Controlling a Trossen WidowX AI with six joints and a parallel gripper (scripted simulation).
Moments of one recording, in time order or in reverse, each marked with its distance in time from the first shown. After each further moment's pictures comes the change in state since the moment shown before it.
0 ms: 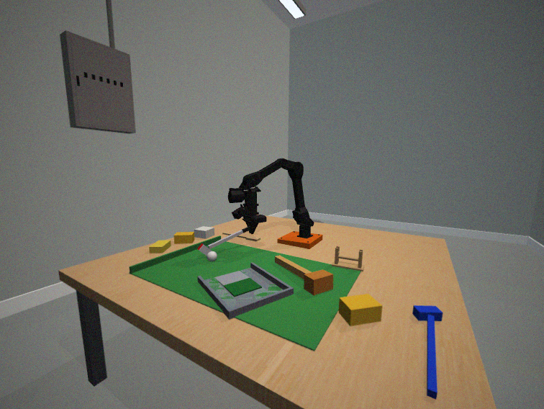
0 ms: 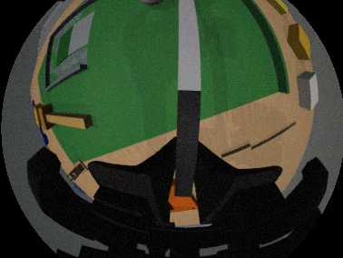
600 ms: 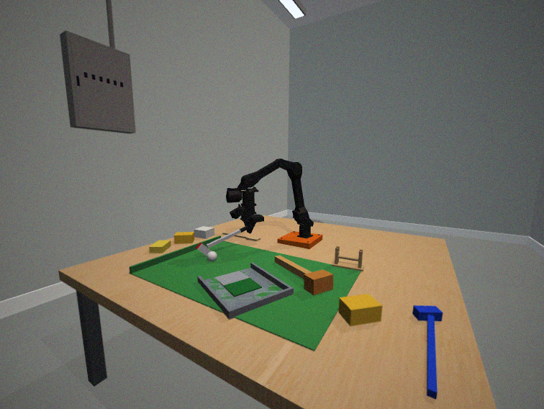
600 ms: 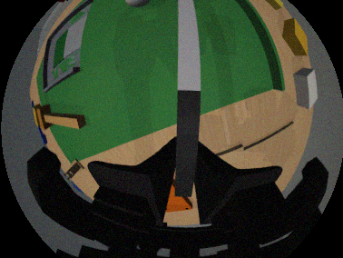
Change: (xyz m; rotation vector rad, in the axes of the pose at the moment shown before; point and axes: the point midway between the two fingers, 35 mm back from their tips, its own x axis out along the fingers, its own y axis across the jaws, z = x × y) arm 0.003 -0.023 -0.001 0.000 0.003 -0.003
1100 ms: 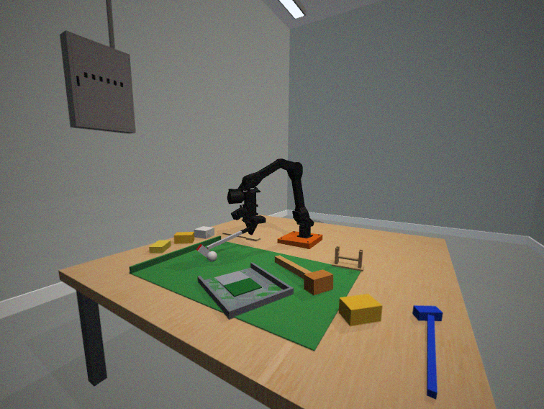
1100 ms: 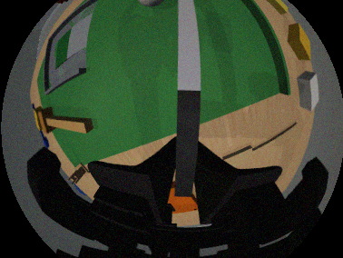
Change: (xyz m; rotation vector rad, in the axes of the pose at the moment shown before) arm 0.000 0.026 0.006 0.015 -0.003 0.001
